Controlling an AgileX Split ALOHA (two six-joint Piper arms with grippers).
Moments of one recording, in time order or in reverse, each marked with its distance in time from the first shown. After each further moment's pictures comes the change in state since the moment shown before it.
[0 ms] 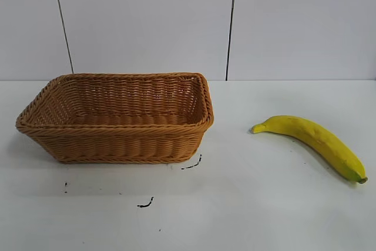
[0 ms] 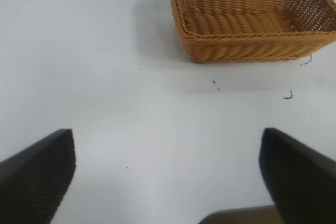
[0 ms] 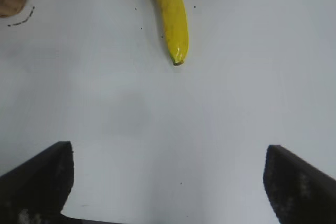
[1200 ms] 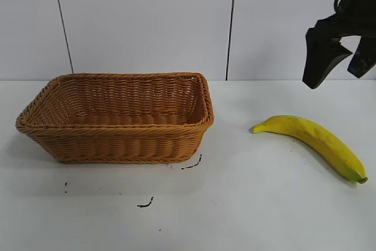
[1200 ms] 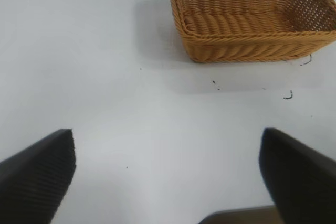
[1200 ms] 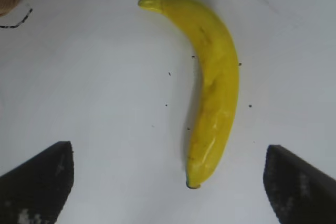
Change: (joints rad) left arm 0.000 0.000 0.000 0.000 0.000 0.000; right arm 0.079 0.755 -0.476 0.093 -0.066 -0.399
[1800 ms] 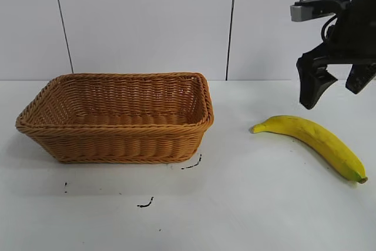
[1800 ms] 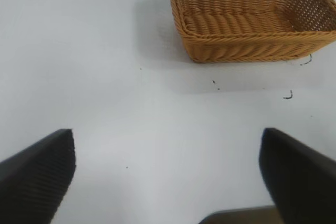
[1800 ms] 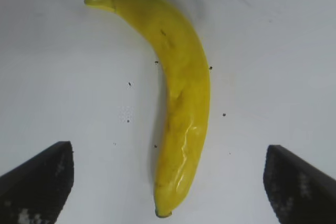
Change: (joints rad) left arm 0.000 0.000 0.000 0.000 0.000 0.000; right arm 0.003 0.136 -0.001 -0.130 -0.133 0.131
